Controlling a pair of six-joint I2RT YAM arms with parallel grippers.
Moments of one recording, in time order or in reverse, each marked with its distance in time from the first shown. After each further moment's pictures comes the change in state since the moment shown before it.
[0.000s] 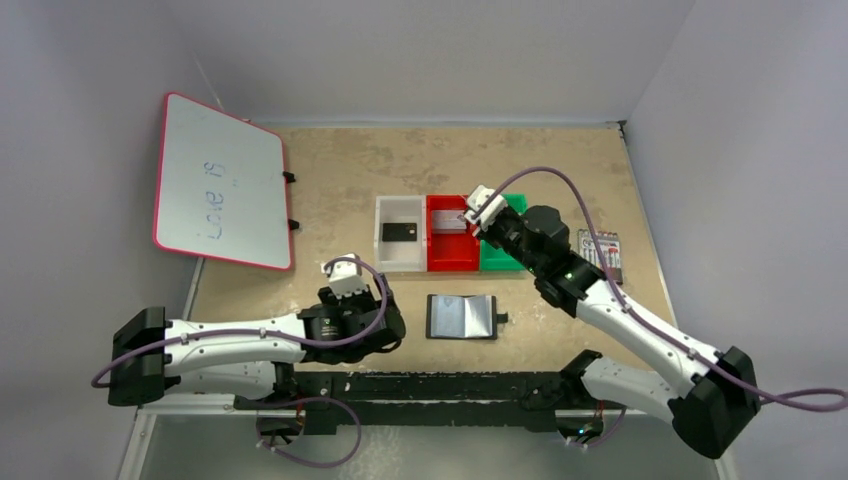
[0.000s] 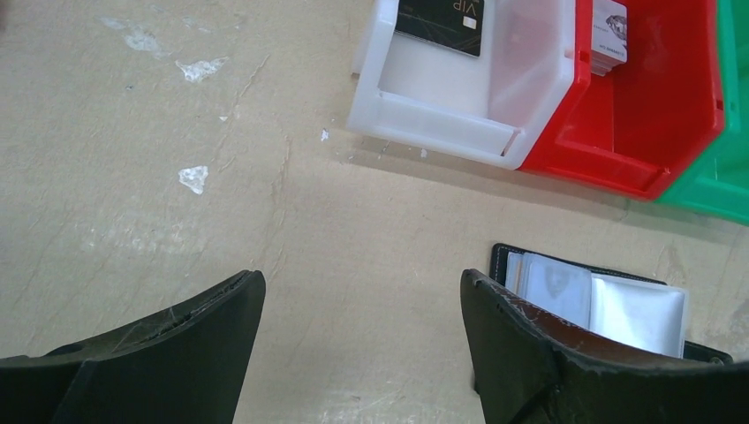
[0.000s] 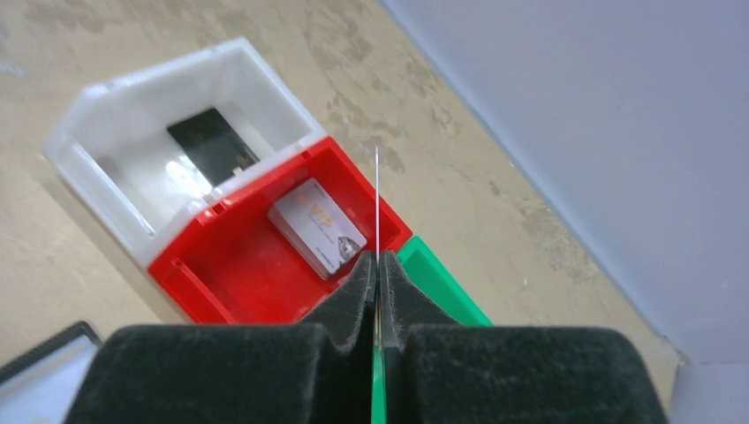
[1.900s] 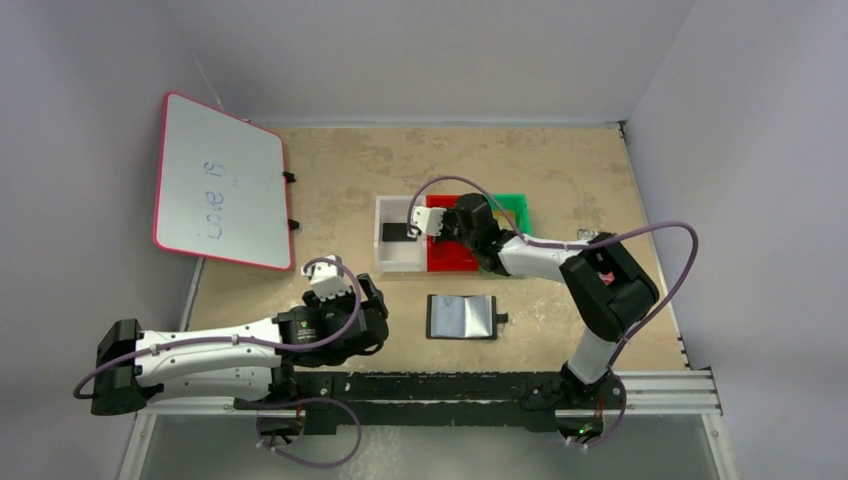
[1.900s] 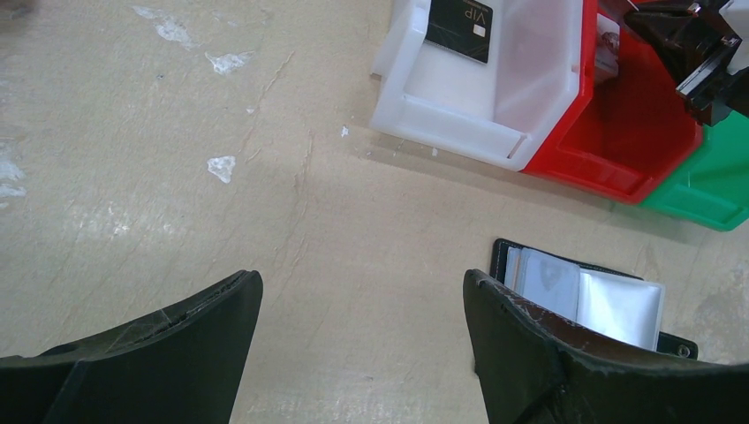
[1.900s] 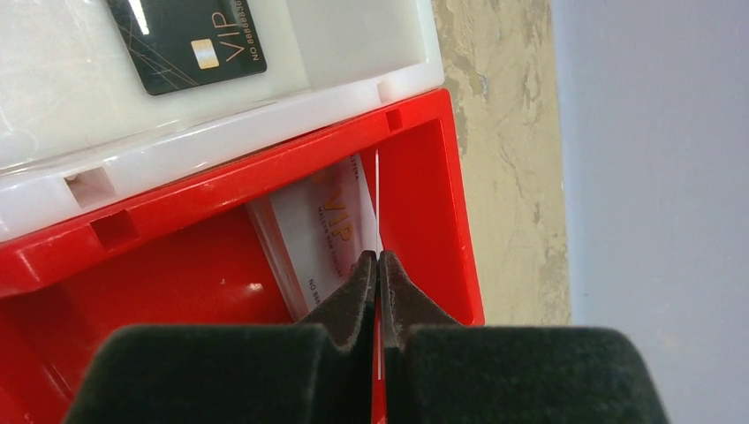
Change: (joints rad) left arm 0.000 -0.158 -0.029 -0.111 0.029 -0.064; right arm 0.000 0.743 0.167 0.218 0.034 -0.481
